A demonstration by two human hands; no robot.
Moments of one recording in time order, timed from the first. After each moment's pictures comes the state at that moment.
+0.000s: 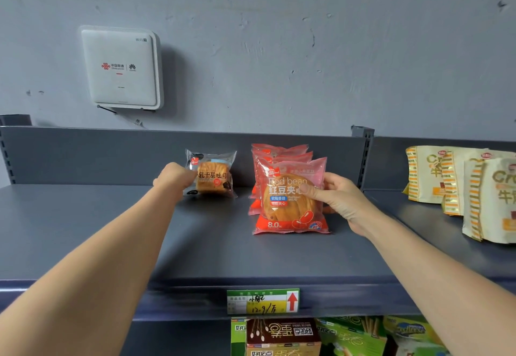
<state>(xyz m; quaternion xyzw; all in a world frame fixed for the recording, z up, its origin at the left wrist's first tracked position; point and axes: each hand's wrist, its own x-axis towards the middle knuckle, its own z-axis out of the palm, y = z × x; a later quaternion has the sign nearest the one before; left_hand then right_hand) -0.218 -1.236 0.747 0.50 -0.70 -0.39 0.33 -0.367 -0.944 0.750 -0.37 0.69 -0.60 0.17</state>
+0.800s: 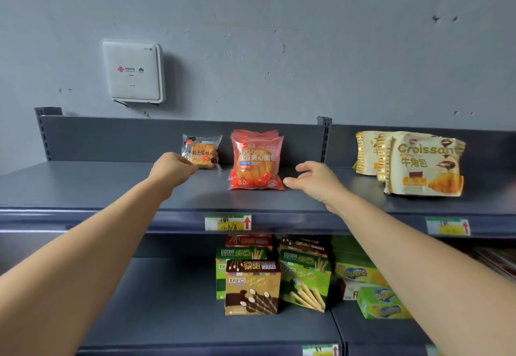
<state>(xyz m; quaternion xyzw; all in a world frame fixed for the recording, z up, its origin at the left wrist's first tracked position) -0.124 -1.058 0.760 0.42 -0.76 -0.34 0.35 -0.318 -0.842 0.748 -0.36 0.80 -0.47 0.07</state>
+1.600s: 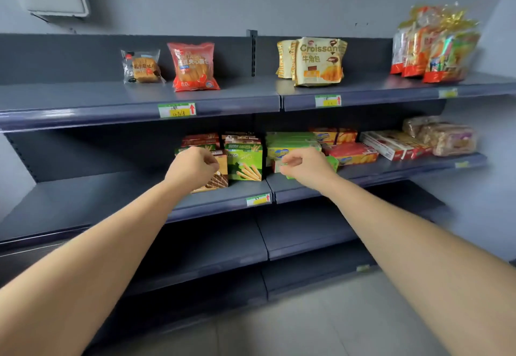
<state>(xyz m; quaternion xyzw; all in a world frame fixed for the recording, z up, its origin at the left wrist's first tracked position) -0.021 -0.790 0.648 0.27 -0.91 -0.24 0.18 -0.161 -0.592 0.635 -0.28 0.88 -0.39 0.04</state>
